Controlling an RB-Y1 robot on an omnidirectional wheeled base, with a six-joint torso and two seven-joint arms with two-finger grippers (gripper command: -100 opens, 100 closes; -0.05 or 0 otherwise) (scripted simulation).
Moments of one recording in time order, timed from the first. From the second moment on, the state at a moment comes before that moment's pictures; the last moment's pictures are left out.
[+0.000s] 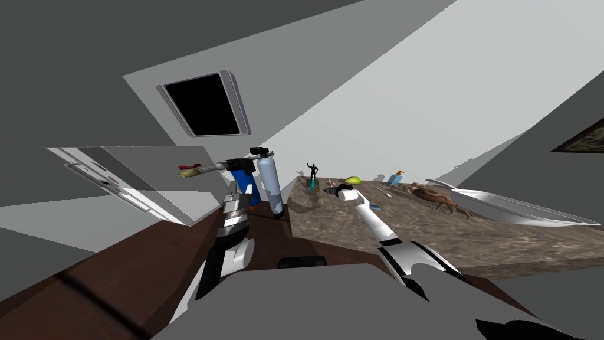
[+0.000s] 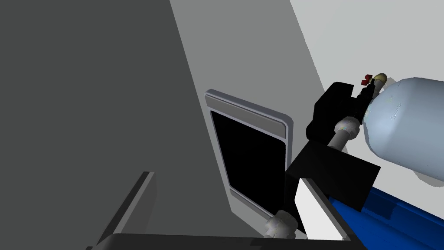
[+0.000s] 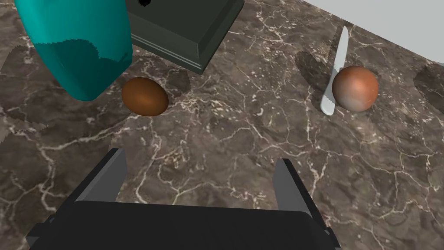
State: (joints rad) left arm 0.45 -0.04 0.05 -2.24 0.02 -0.51 0.03; right arm -0.39 -0.52 0.06 -1.41 -0.55 0.77 -1.40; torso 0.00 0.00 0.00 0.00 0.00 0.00
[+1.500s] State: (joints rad) left arm 0.45 -0.04 0.05 -2.24 0.02 -0.51 0.03; right arm -0.54 -0.60 0.10 -1.15 -0.76 1.04 -1.79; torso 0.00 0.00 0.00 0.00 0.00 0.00
